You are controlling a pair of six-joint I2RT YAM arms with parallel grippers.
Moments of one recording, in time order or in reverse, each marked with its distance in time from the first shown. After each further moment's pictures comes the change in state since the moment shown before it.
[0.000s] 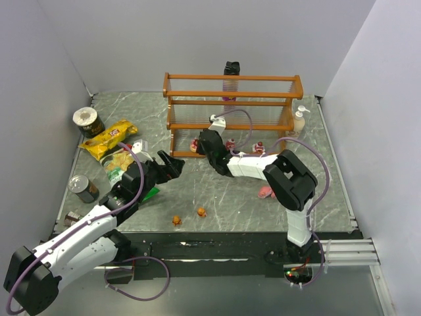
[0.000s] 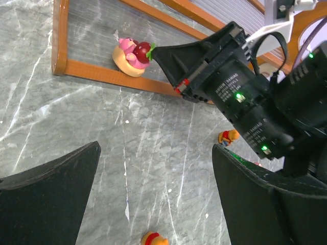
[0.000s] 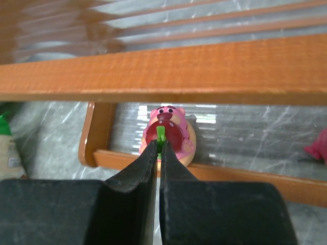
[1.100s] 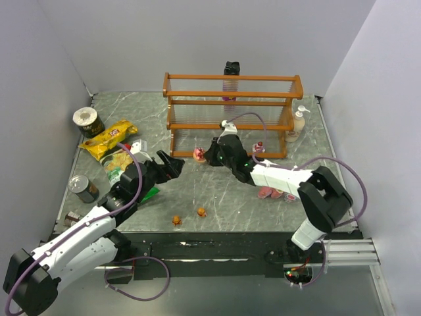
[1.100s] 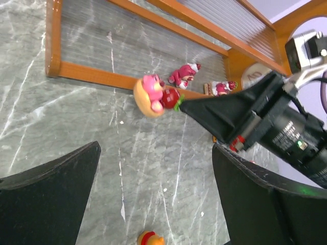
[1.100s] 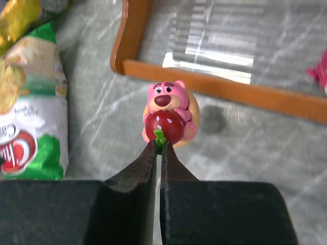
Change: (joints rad) left arm 0.000 -0.020 0.001 0.001 0.016 0.000; right arm -0.041 -0.355 -0.254 -0.166 -0.326 0.005
